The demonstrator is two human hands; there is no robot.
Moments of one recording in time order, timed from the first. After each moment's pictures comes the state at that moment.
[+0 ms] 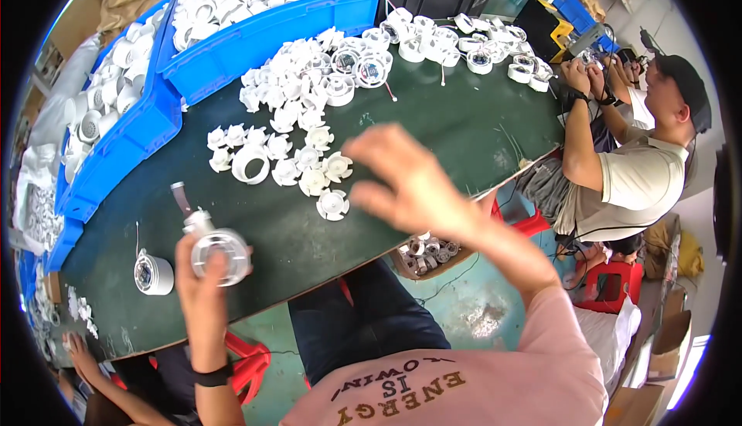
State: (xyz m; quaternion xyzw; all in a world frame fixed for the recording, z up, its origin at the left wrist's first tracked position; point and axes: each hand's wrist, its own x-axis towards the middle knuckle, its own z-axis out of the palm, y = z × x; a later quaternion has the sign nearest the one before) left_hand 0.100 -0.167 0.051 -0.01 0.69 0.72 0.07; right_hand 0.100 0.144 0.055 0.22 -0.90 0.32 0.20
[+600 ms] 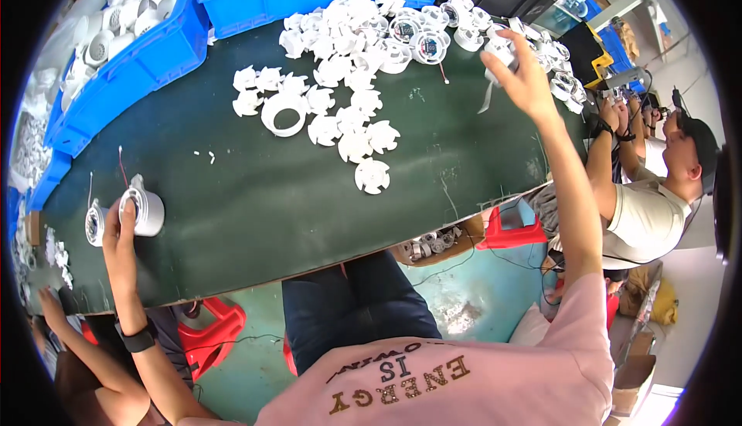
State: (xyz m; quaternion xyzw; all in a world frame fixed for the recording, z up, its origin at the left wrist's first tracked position) left_hand 0.051 -0.356 0.016 -0.06 0.86 0.50 -0.05; right_hand 0.005 0.266 0.078 -0.07 -0.97 0.20 0.15
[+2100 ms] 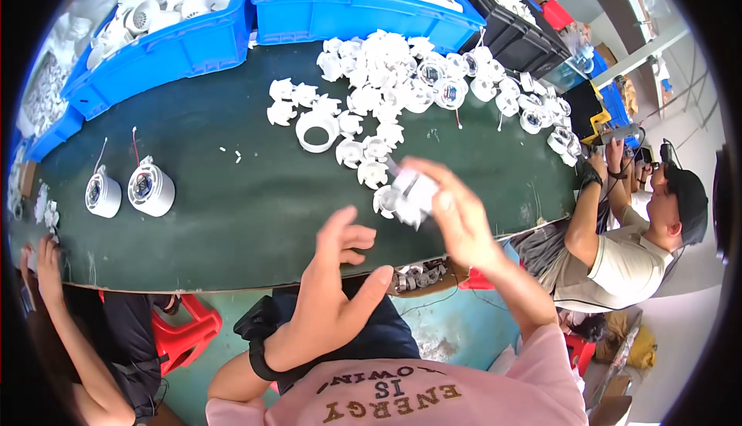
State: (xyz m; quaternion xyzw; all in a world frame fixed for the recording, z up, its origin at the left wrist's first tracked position) left_hand 0.149 -0.098 0.044 0.20 0.73 0.65 0.04; right_hand 0.107 0.119 0.065 0.16 -0.83 0.53 -0.02
